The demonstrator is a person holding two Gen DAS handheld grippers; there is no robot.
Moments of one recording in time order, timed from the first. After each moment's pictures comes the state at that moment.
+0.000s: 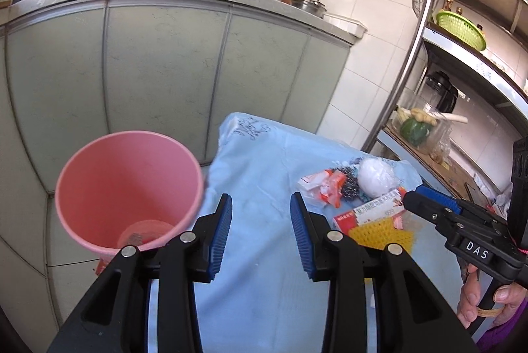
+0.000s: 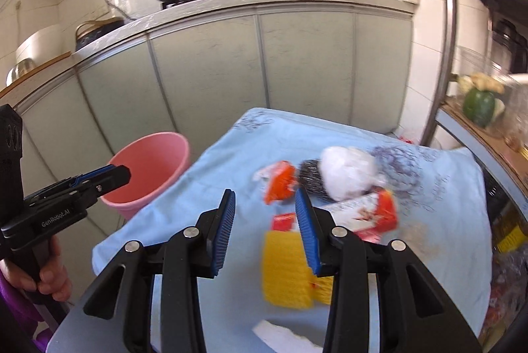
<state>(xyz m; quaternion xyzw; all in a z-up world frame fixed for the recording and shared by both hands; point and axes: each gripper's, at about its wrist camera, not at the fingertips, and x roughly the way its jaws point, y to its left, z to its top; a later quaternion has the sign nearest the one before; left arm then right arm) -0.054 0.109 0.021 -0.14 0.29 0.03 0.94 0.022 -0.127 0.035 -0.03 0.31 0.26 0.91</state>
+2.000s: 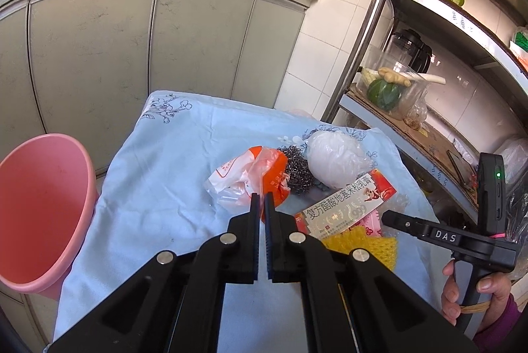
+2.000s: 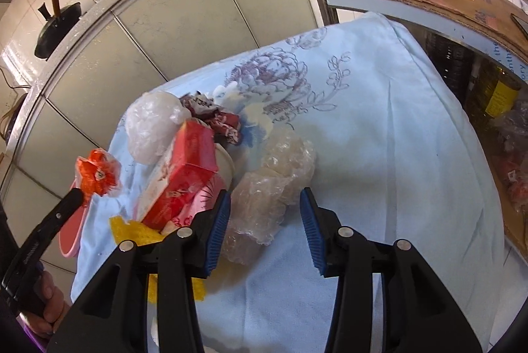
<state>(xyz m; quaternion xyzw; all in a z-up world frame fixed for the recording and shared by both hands) 0.035 0.037 -0.014 -0.11 0.34 -0.06 0.93 0.095 -0.233 -0.052 0.15 0.46 0.12 0.87</state>
